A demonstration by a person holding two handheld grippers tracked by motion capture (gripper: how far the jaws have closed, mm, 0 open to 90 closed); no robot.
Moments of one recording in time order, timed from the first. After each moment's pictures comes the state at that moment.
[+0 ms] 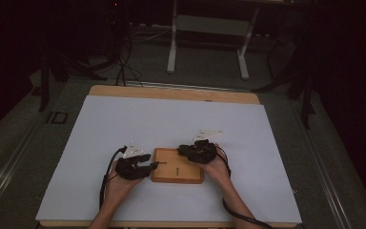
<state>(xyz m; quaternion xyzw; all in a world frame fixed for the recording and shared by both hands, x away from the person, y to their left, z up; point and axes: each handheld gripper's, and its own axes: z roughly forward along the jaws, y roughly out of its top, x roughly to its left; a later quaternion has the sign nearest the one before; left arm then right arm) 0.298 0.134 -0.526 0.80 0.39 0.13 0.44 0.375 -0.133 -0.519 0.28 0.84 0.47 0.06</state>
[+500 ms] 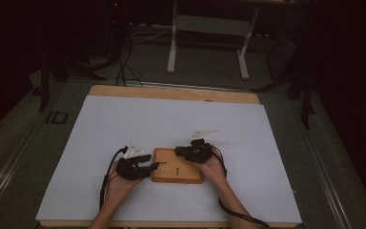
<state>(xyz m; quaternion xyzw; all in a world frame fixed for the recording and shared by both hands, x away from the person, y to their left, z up) 0.298 0.133 -0.526 0.80 0.39 0.13 0.44 0.382 -0.125 -0.532 0.29 0.84 0.46 0.04</state>
